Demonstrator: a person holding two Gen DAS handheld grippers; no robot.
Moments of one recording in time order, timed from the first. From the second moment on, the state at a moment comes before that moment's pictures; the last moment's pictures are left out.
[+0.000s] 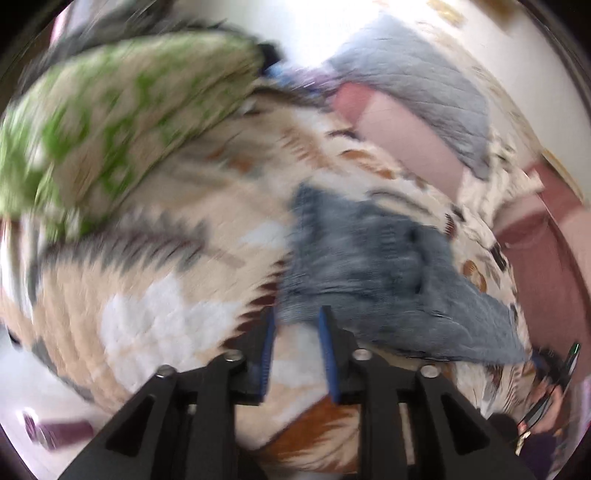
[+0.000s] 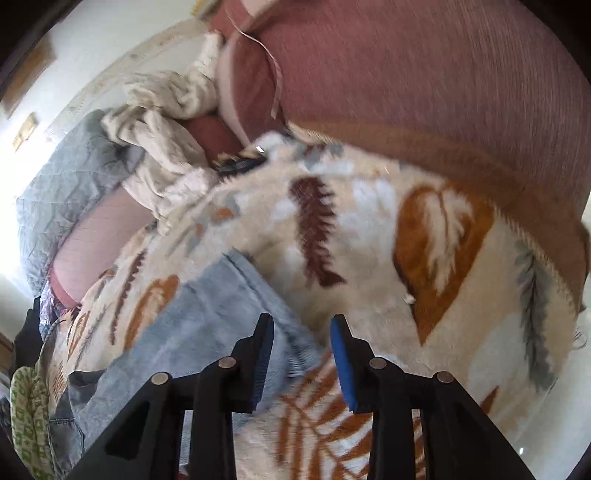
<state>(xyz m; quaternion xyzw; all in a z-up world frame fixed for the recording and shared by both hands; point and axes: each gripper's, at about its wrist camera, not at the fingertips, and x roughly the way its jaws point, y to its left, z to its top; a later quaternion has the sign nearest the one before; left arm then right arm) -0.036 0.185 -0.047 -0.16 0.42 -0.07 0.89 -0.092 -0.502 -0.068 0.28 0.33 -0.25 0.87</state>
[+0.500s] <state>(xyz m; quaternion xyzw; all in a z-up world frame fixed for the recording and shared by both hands) 0.004 -0.015 -0.069 -0.02 0.46 -0.17 0.87 -0.026 -0.292 -0.102 0.07 0.41 -0.01 0.91</state>
